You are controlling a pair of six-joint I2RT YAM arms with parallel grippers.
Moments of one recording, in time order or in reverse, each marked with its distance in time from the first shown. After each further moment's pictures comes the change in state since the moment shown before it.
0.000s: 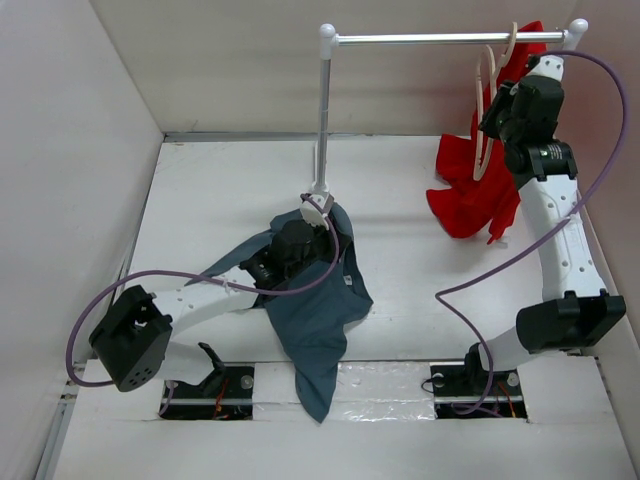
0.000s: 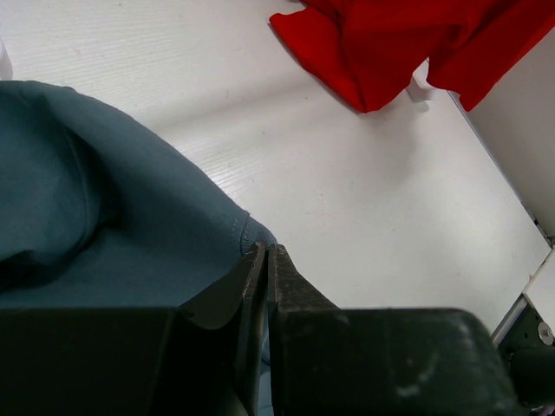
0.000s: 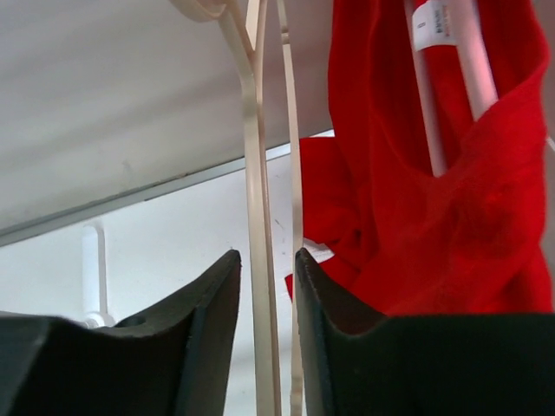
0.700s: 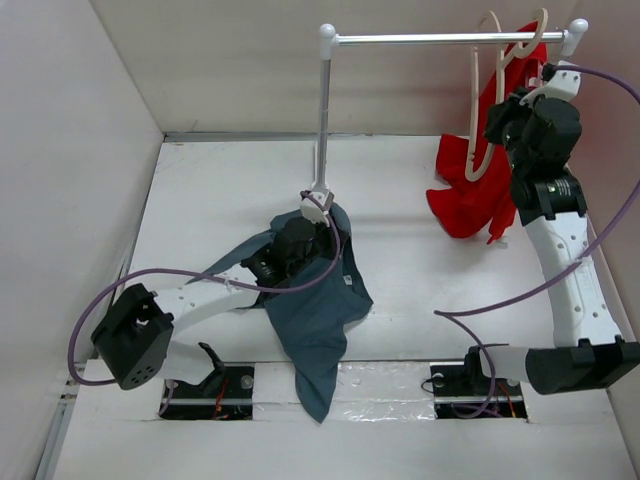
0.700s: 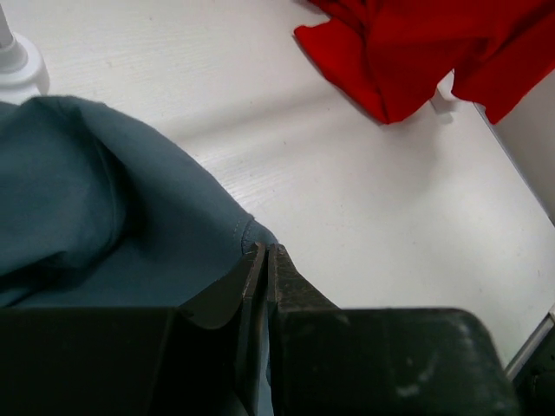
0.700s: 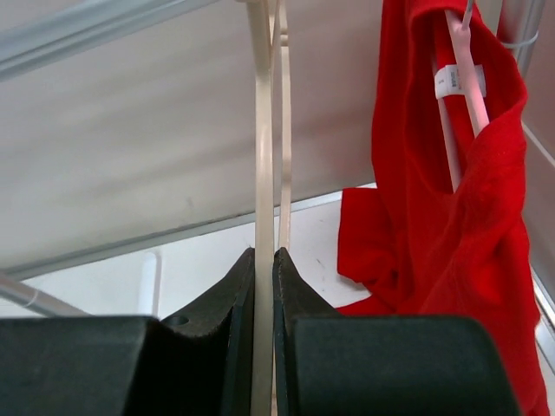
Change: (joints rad) left arm 0.000 0.008 0.008 -0.015 -0.048 0.020; right arm 0.038 -0.188 -0.183 0.209 -0.046 0.007
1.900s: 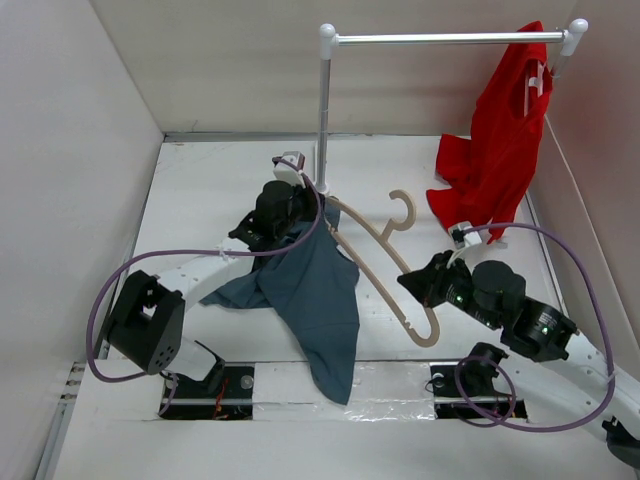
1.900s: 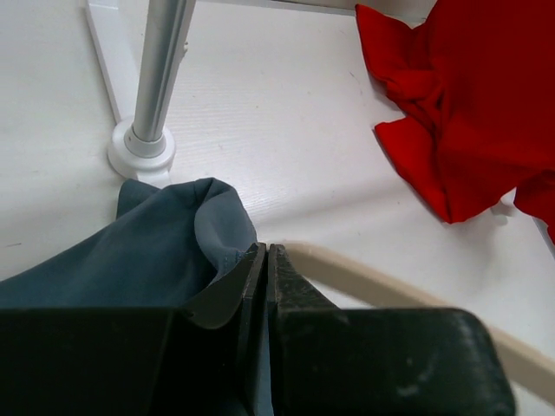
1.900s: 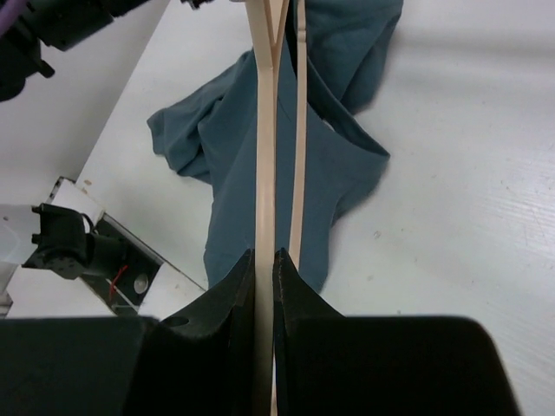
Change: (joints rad) left arm 0.253 0.107 0.161 -0.024 0.071 0.003; right arm 0.795 -0.777 -0.830 -0.201 -0.068 0.320
